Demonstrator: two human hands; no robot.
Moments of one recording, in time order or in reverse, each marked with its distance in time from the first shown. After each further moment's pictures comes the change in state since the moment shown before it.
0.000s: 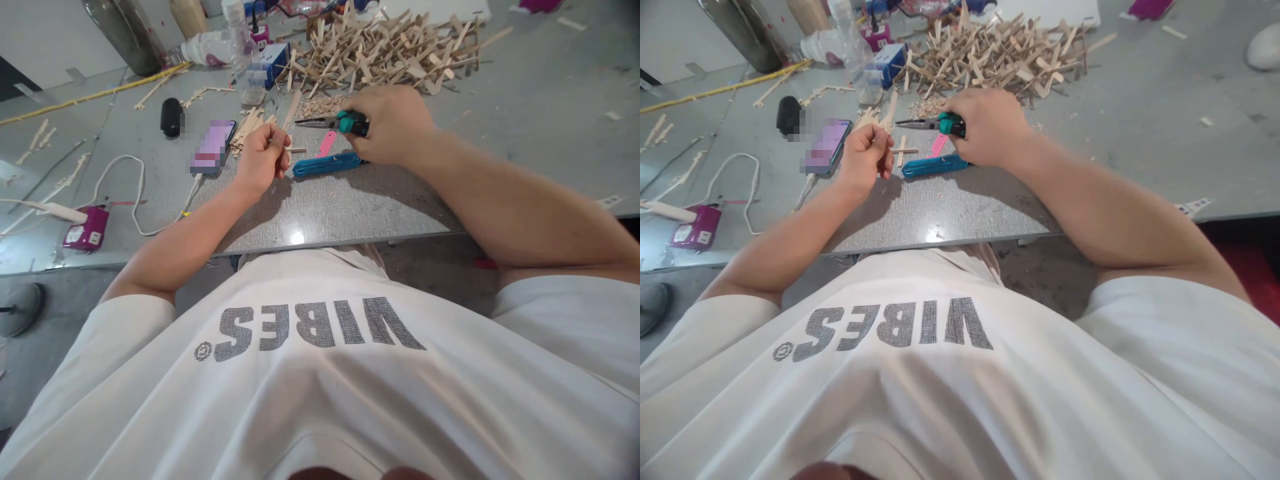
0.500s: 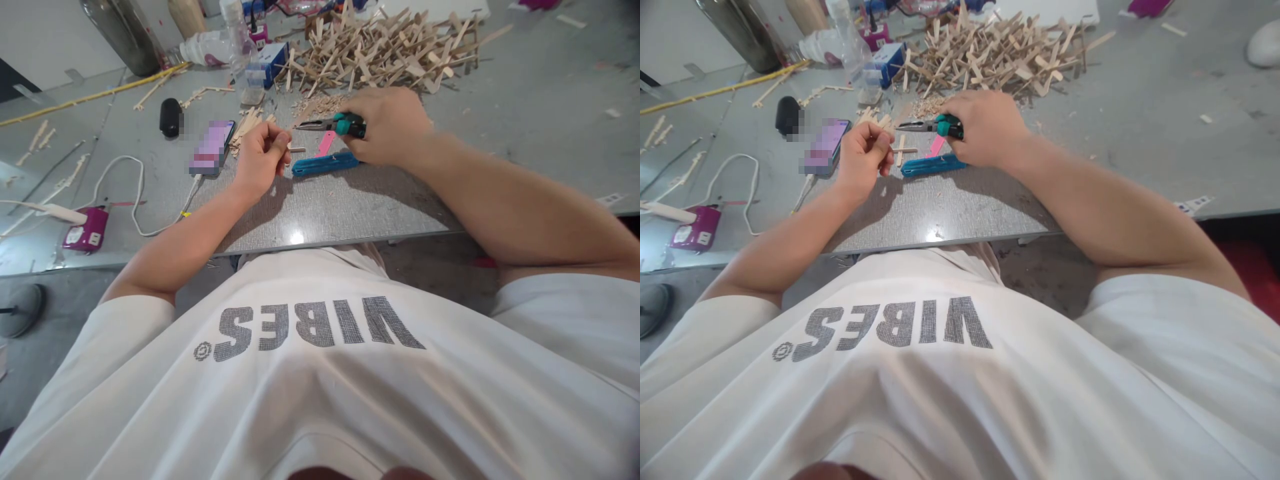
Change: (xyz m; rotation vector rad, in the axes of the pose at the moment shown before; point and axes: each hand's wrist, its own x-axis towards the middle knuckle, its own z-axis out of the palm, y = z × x) left_hand 0.010 -0.021 -0.010 0.091 -0.002 0.144; right_hand 0.003 0.024 0.026 0.314 0.109 -0.101
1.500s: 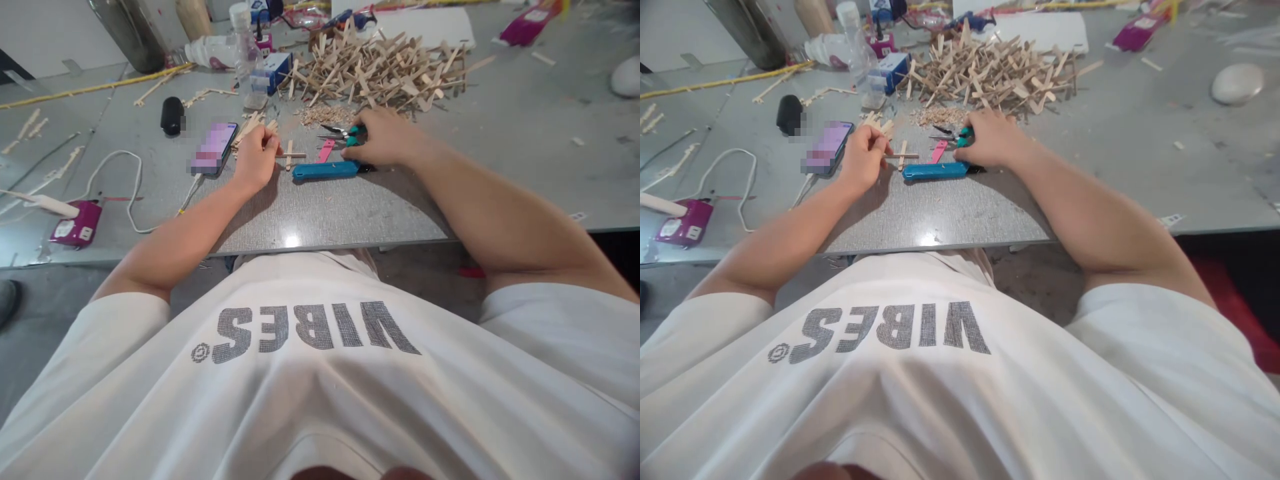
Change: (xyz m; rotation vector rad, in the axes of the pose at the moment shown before) left_hand 0.023 -0.021 -0.010 0.228 0.138 -0.096; right_hand 0.005 0.049 -0.003 -0.317 -0.246 0.394
